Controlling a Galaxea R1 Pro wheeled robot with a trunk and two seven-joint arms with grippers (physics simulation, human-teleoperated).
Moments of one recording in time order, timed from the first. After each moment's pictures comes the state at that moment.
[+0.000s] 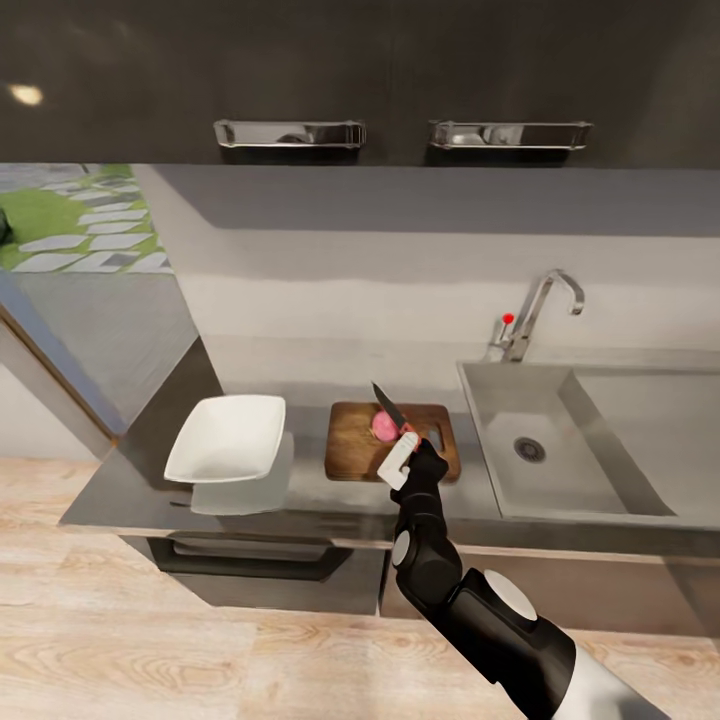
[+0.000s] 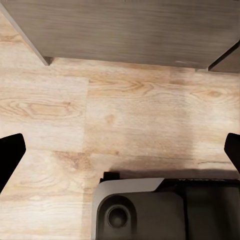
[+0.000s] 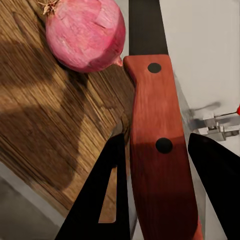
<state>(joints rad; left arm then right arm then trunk) 0.22 0.04 0.03 -1.04 0.06 -0.11 -0.07 -0.61 -0.06 0.84 -1.46 0.53 0.98 -0.25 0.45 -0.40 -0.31</state>
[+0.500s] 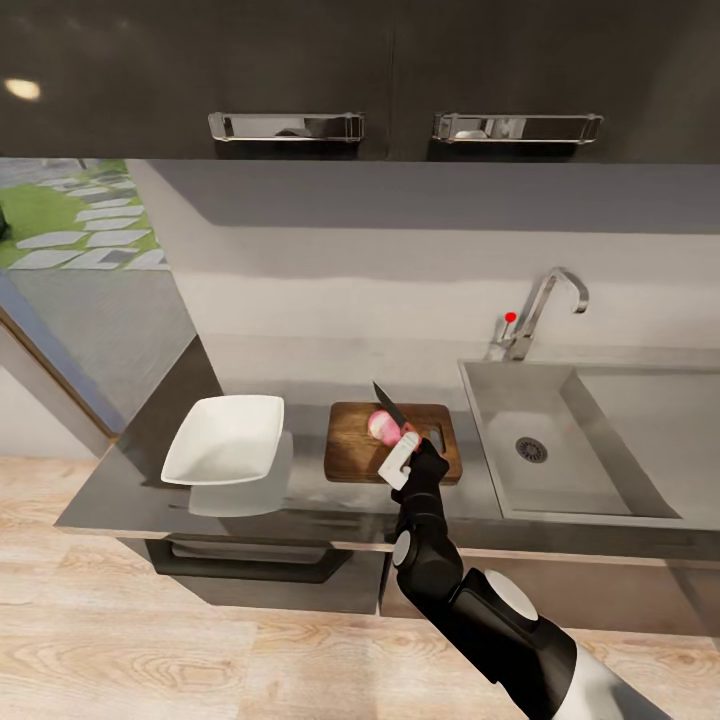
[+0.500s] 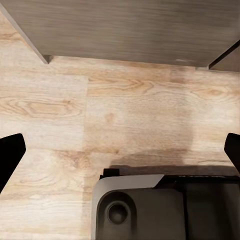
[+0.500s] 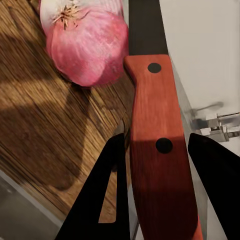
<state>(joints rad) 0.22 0.04 0.03 -1.04 0.06 -0.11 -0.07 -0.61 -0.07 0.84 -1.46 0.53 0.98 -0.25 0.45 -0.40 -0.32</state>
